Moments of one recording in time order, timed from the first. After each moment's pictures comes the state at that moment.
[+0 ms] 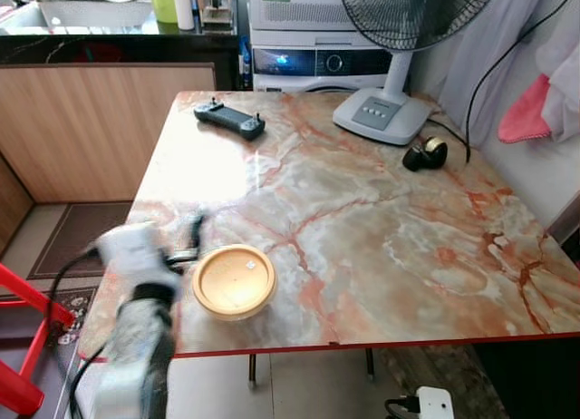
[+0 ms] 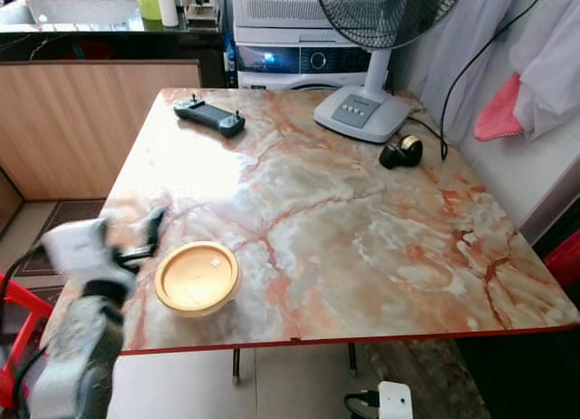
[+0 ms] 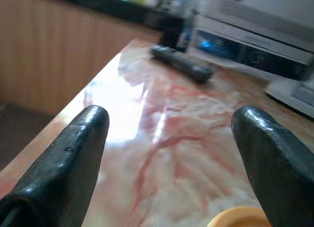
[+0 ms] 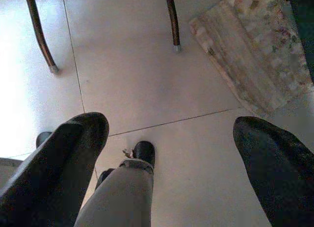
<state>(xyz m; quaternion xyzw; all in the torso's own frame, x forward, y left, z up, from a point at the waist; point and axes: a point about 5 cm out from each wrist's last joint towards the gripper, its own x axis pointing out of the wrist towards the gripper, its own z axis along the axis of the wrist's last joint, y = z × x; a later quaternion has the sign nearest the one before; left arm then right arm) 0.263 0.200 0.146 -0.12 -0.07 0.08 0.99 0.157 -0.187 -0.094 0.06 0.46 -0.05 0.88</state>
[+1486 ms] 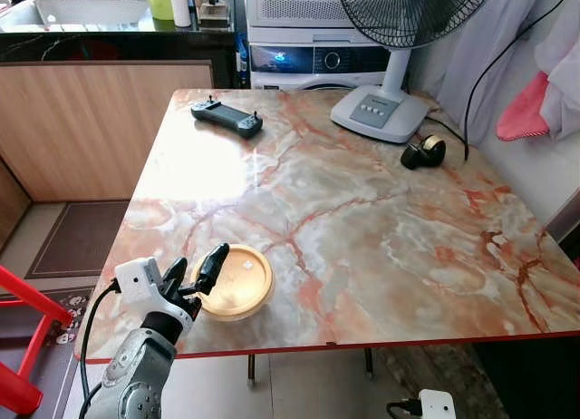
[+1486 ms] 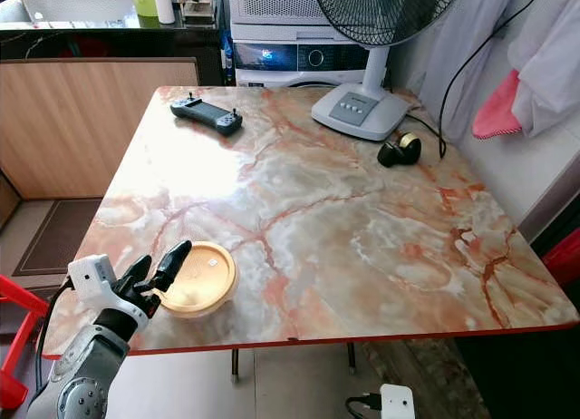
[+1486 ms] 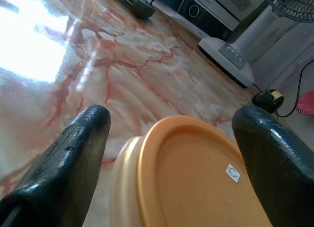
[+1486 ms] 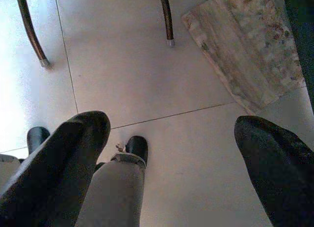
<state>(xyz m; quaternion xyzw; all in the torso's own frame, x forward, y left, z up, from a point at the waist) 0.259 0.191 0.103 -0.25 0.01 -0.08 0.97 0.154 -0.192 -0.095 0.04 0.47 -0.06 0.88</state>
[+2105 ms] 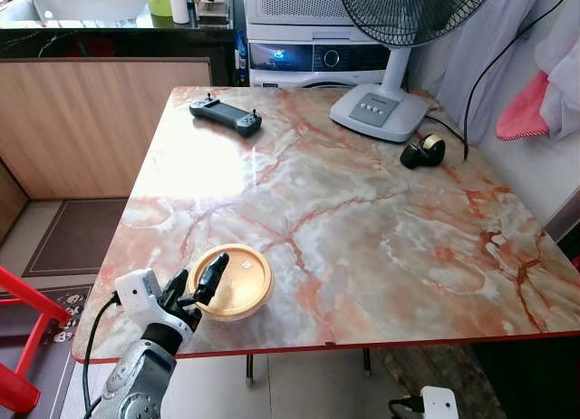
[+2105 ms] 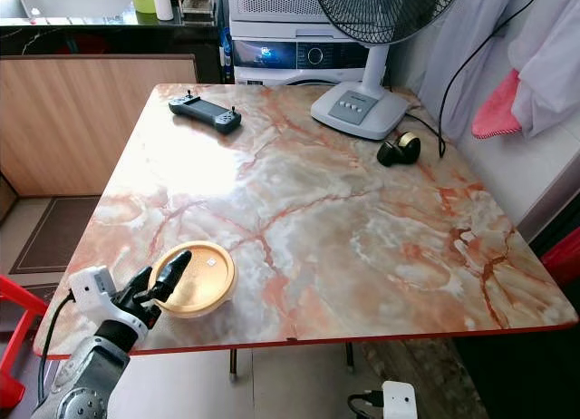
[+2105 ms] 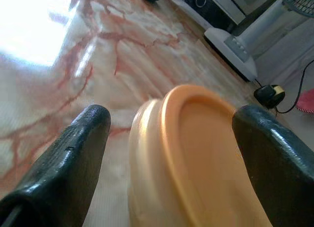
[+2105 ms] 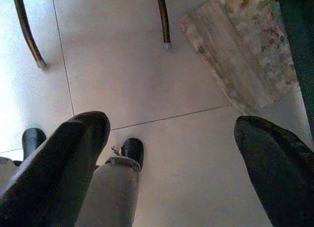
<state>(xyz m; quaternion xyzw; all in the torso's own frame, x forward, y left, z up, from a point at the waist) 0.251 0.192 0.087 -0.27 0.03 -0.08 0.96 0.158 -0.195 -0.093 0.04 0.47 -0.06 0.88</state>
